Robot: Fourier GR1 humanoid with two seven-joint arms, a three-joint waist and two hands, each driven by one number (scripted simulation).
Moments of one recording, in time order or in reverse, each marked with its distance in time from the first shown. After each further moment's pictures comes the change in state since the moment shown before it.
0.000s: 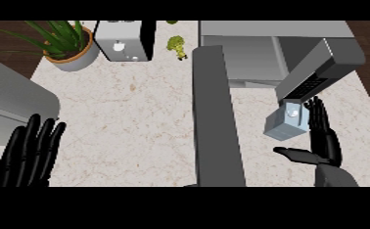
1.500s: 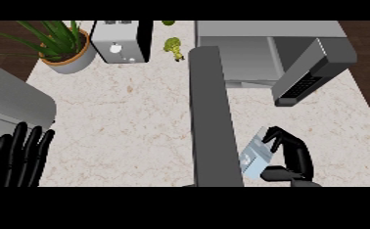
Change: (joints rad) left arm 0.063 0.015 0.052 -0.009 0.063 -0.020 -0.024; right arm 0.186 0.146 0.205 -0.297 0.014 -0.039 0.027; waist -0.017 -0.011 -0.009
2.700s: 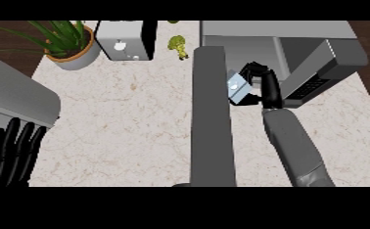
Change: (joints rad) left arm -0.030 0.033 0.122 0.063 0.098 -0.069 -0.008; right arm -0.529 0.013 0.015 0.212 0.124 -0.448 0.393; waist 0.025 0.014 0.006
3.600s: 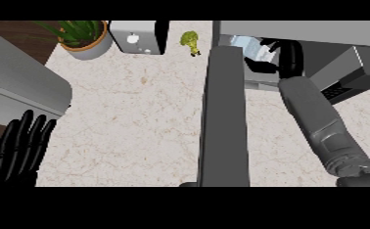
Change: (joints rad) left arm -0.057 0.016 0.000 0.055 -0.023 -0.027 -0.014; right arm -0.333 -0.157 -0.076 0.421 0.115 -0.357 -0.006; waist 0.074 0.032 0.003
